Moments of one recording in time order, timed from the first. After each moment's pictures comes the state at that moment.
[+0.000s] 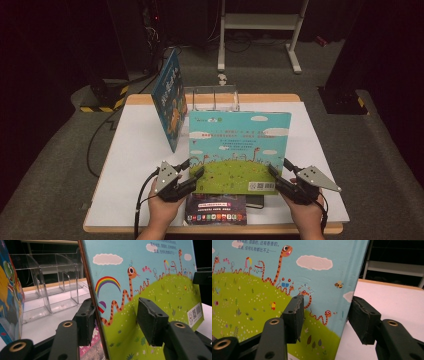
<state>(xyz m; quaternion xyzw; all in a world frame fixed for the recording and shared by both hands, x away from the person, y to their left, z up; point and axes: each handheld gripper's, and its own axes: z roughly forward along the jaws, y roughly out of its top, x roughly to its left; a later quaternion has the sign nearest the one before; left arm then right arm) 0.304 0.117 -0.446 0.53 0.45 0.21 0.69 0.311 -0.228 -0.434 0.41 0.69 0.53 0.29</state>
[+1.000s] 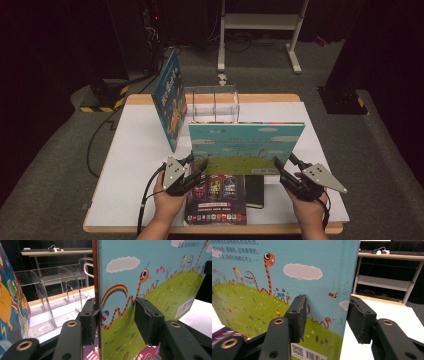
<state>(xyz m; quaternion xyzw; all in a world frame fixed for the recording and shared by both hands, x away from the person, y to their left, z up) 0.318 0.104 -0.445 0.54 0.42 0.25 0.69 0.314 -0.234 -0.426 0.40 0.66 0.54 0.34</state>
